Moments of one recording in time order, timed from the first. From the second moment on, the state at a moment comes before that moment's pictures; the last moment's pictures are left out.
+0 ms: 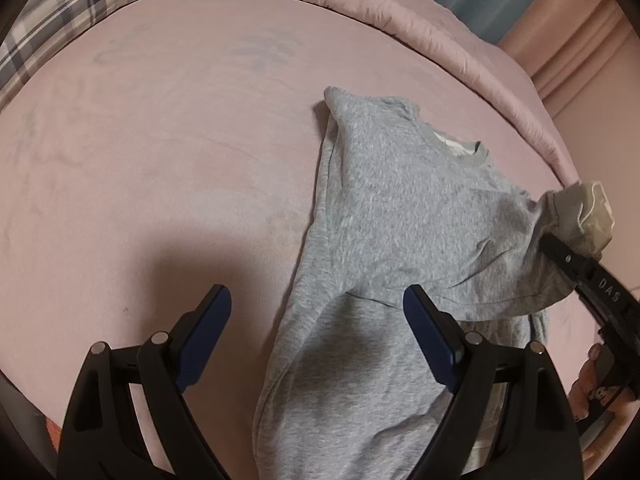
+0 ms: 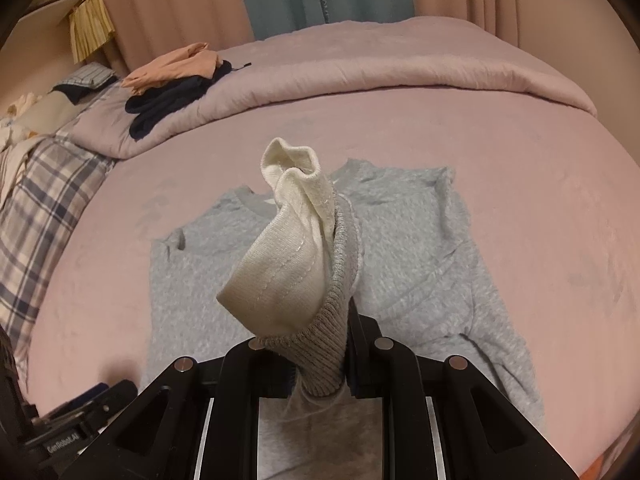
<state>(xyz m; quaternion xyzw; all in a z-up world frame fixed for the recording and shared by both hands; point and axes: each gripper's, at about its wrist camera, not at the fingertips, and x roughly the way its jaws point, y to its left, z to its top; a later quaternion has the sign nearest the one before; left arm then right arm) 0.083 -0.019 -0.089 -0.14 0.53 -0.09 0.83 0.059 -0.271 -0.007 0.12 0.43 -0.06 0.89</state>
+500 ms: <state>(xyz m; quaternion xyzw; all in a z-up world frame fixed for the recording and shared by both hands) 0.078 -0.015 -0.079 -0.14 0.52 -0.07 0.84 0.064 -0.276 -0.010 0.14 0.43 -0.04 0.89</state>
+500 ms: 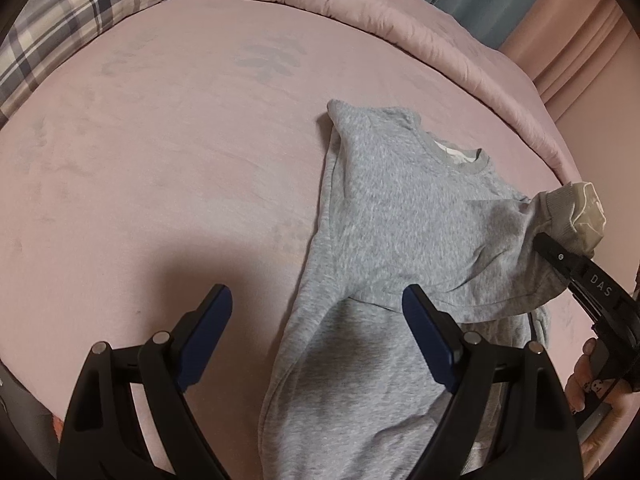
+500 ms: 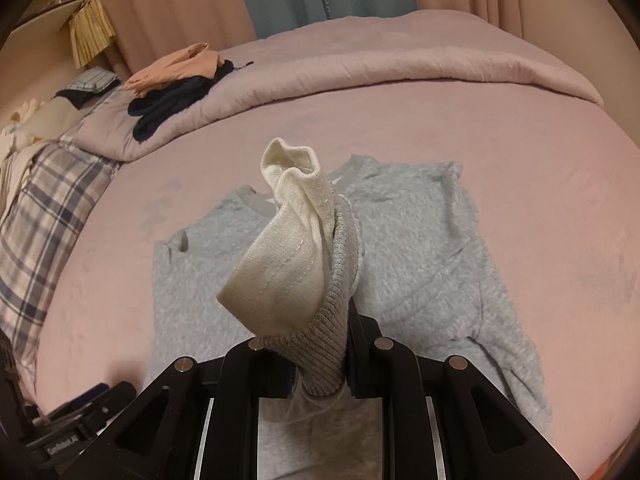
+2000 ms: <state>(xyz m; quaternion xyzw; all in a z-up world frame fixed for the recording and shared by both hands) 0.163 -0.065 -0.122 -0.13 0.56 -0.03 0.82 0.099 -0.353 -0.070 0.14 0.49 -0.04 0.86</state>
